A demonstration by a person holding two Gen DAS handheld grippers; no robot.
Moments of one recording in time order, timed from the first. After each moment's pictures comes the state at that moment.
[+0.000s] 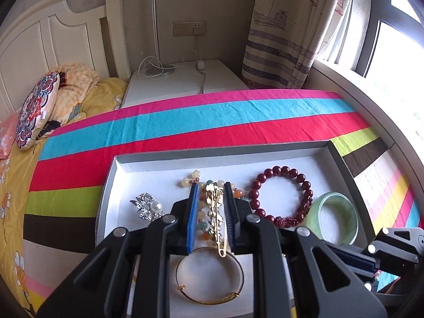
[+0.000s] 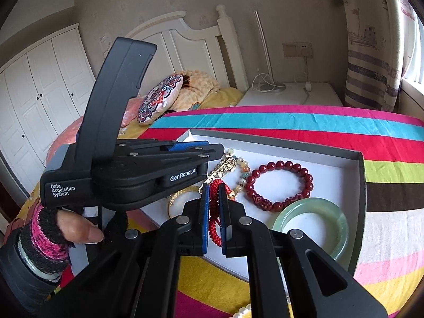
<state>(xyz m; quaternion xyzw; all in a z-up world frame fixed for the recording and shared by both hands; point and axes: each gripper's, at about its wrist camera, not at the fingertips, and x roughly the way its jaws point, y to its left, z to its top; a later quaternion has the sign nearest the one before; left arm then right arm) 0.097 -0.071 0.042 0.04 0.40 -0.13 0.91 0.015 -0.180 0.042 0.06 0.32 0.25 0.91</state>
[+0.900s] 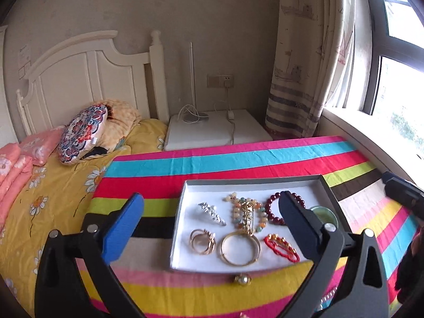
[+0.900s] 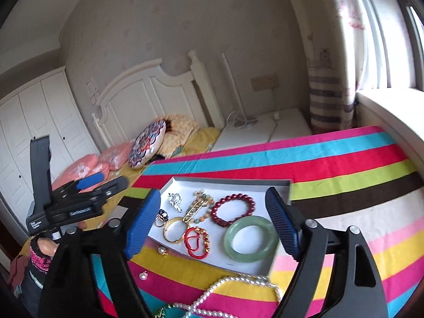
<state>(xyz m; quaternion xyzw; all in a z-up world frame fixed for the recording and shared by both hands) -0.014 -0.013 0.131 0.02 0.28 -0.05 0.96 -0.043 -0.279 0.112 0.14 0.24 0.18 0.94</state>
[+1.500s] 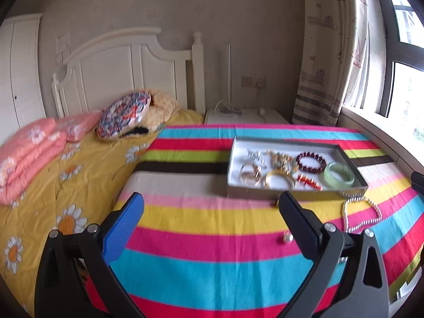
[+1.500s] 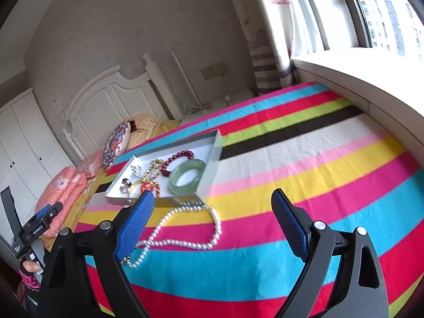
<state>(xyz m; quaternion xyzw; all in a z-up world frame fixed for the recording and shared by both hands) -0.138 0.046 0.084 0.01 0.27 0.03 0.96 -0.130 -0.354 0.048 0.19 0.29 0.08 0.94</state>
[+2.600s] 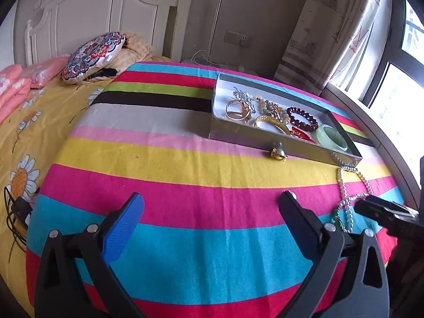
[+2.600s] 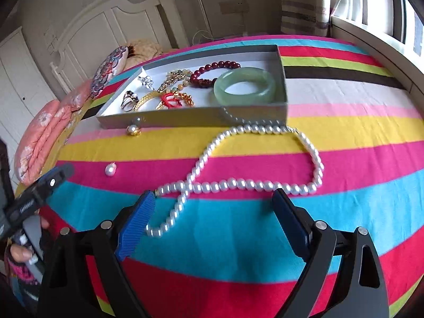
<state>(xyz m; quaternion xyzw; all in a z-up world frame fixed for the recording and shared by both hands) -0.102 0.065 0.011 -0.08 0.37 -0.07 0.92 -0.094 -0.208 -0.003 0.09 0.44 0.09 0.89</state>
